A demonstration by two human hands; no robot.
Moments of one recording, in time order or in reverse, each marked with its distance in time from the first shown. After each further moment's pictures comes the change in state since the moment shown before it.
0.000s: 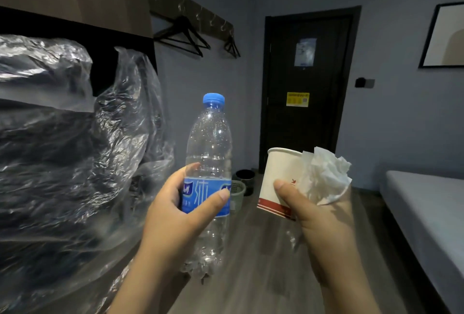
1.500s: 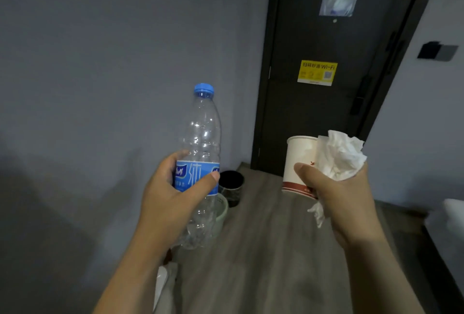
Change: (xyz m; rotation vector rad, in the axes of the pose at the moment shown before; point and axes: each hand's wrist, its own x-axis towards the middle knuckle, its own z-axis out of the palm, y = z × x) left_hand 0.692 -0.389 0.241 0.106 0.110 -0.146; right_hand 0.781 0.307 -0.095 -0.235 0.207 0.108
